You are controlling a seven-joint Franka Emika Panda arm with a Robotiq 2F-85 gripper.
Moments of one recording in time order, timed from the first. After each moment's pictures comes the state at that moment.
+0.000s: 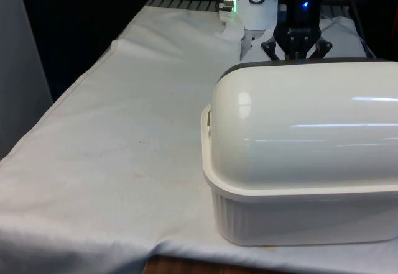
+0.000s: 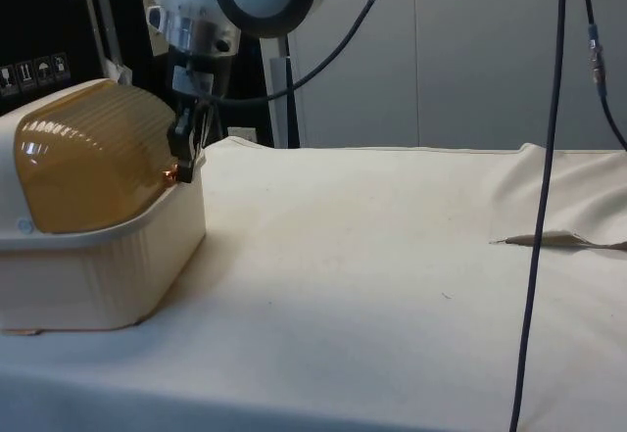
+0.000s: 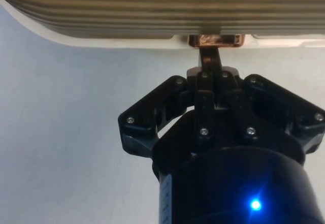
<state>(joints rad) 0.22 0.34 -0.09 -2.10 0.01 2.76 -0.10</state>
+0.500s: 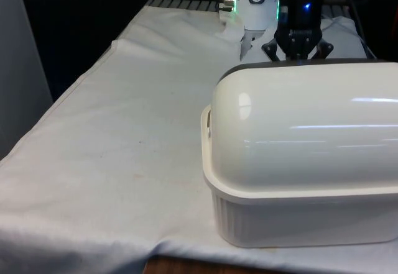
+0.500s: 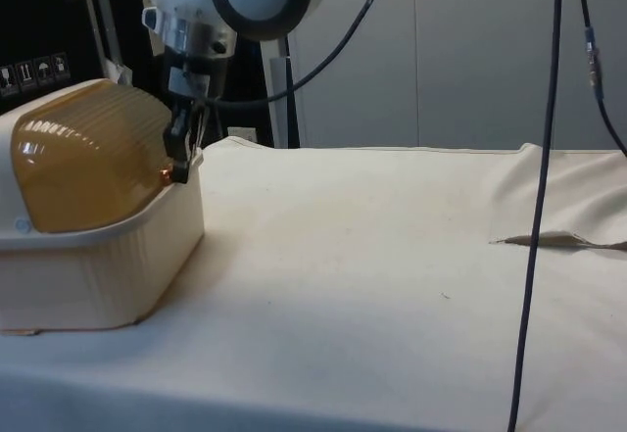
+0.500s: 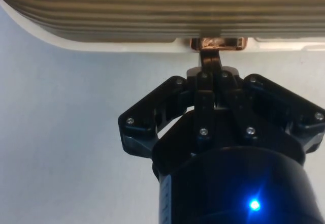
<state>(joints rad) 0.22 0.35 -0.08 -2.08 0.01 2.77 -0.11</state>
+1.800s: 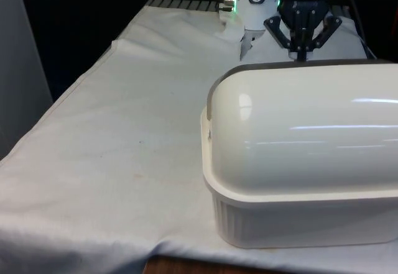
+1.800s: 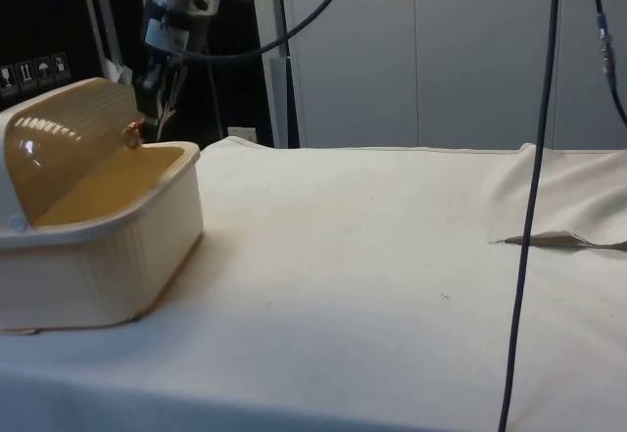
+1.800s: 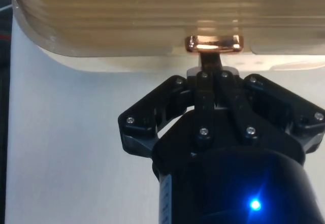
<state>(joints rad) 0.22 0.30 -0.09 -2.04 0.01 2.78 -0.11</state>
